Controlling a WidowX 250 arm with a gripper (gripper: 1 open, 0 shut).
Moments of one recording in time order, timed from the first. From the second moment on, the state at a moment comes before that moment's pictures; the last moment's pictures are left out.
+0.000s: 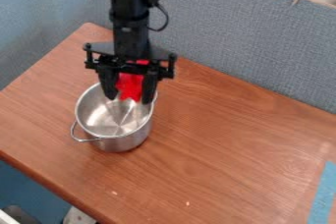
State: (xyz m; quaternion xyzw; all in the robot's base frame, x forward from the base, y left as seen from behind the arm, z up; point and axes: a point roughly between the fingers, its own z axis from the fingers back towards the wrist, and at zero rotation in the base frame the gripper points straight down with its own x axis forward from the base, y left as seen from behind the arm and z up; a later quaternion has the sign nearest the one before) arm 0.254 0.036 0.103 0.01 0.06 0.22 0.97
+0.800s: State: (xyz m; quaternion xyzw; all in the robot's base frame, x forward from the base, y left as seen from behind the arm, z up) arm 0.302 0.061 0.120 0.06 0.09 0.48 0.87
